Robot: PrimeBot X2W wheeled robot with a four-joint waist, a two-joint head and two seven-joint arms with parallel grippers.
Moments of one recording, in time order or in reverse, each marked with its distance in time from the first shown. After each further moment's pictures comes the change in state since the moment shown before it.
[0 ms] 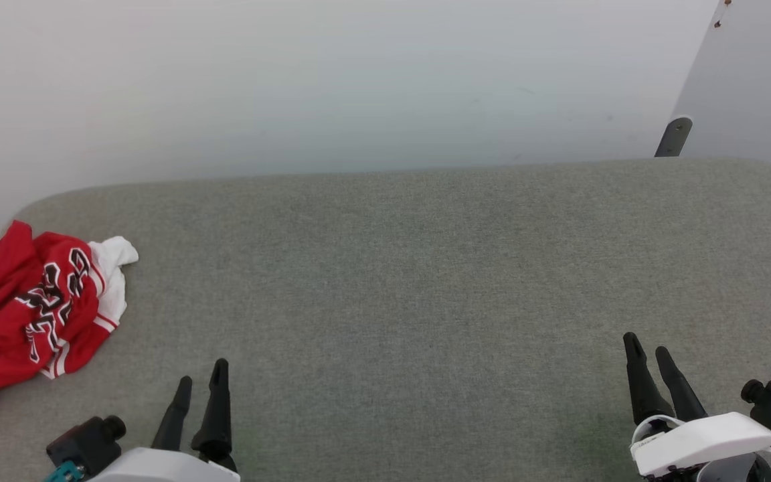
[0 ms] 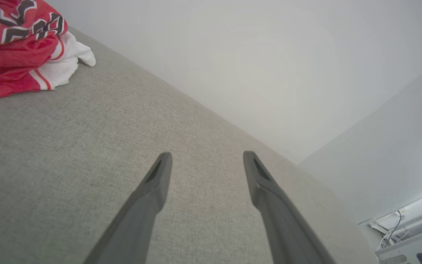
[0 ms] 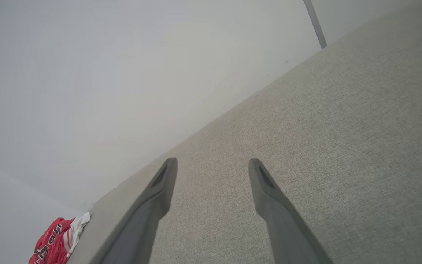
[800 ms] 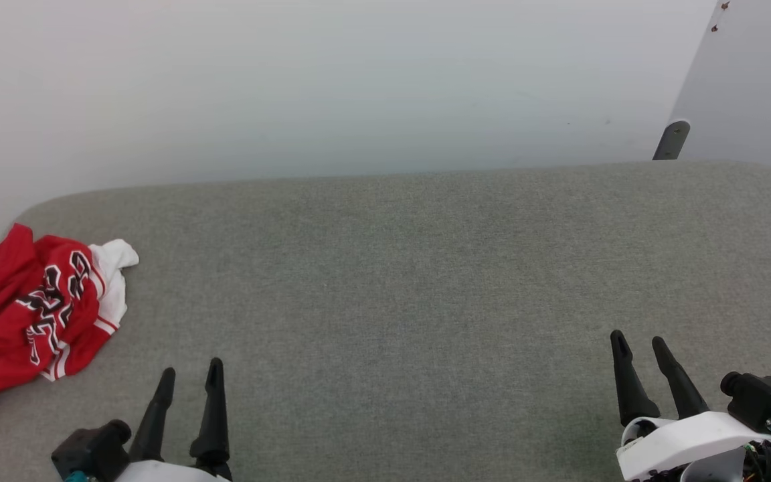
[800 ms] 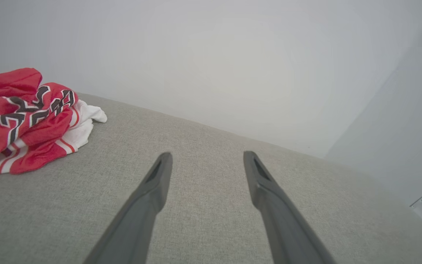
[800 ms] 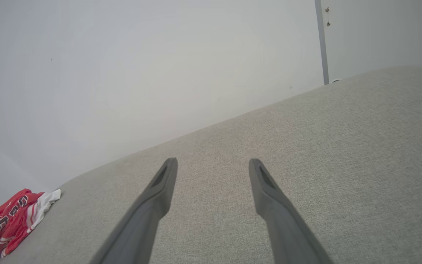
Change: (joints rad) left arm 0.035 -0.013 0.036 -0.049 0.306 -0.022 -0.060; right arm -0.002 0.013 0.003 -0.017 -0.251 0.000 -0.031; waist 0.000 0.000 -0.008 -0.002
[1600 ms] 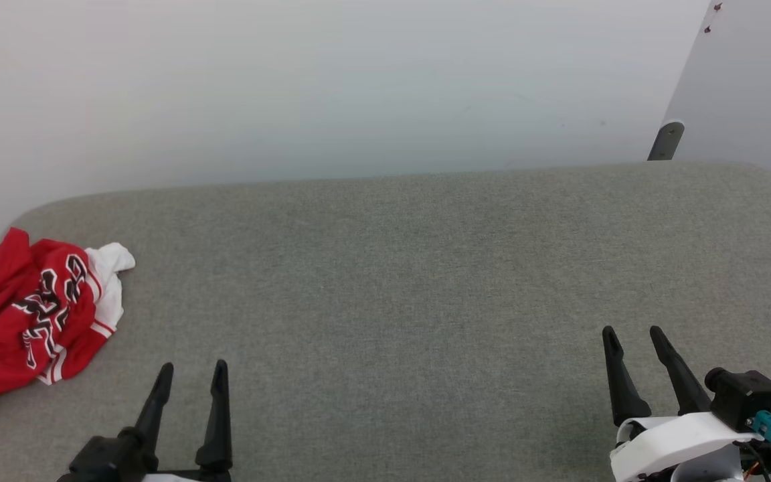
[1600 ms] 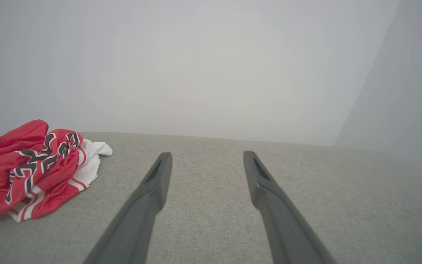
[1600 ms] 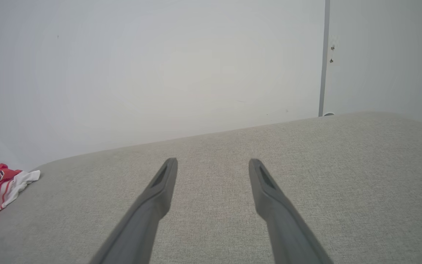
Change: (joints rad) left arm 0.023 -0.018 0.026 -0.031 0.220 -0.037 -0.048; right arm 0.000 0.003 0.005 -0.024 -0.186 0.000 -0.034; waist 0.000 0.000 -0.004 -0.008
